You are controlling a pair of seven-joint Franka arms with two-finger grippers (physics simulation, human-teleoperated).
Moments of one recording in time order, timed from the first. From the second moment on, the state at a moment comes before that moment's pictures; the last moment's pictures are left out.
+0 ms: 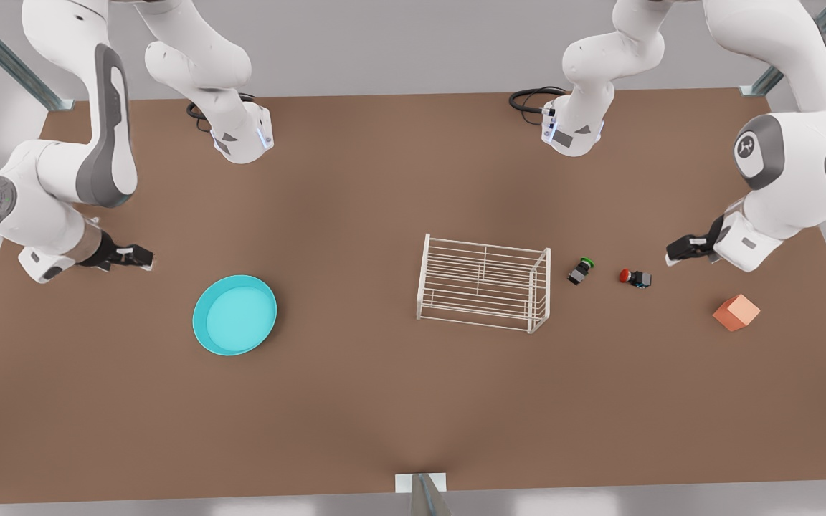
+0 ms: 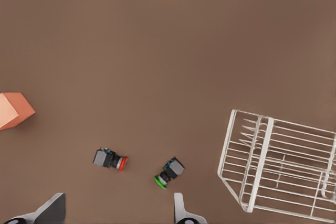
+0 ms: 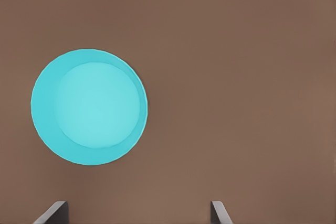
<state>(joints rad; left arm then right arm) 0.18 0.09 -0.15 -1.71 -0.05 1.77 0.00 -0.12 0.02 -0.03 -1.96 0.00 1.93 -0.13</state>
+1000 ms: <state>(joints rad) 0.24 0.10 -0.15 -1.71 -0.05 1.75 0.01 -0.14 0.59 0.00 -1.77 0.28 2.08 -0.31</state>
